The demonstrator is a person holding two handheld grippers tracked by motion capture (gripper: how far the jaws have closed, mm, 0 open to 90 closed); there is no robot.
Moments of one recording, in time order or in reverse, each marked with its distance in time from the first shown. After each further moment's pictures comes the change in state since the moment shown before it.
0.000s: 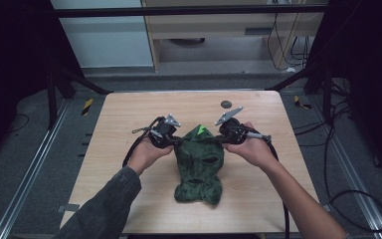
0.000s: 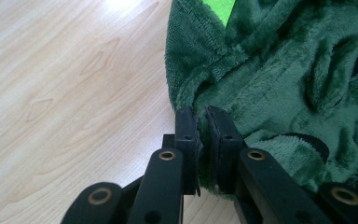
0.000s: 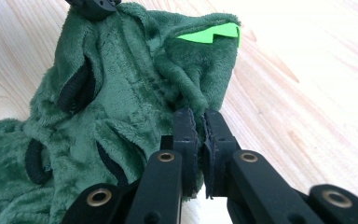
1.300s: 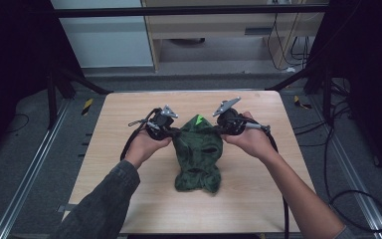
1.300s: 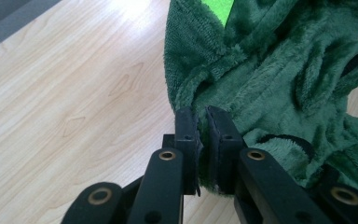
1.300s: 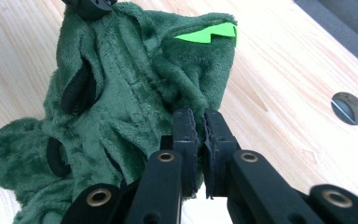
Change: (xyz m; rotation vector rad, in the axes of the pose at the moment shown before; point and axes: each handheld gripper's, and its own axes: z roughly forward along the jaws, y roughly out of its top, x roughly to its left) left arm 0.011 0.017 -0.018 -0.047 0.041 -0.004; right arm -0.007 0.027 -0.012 -0.029 -0.056 -0.062
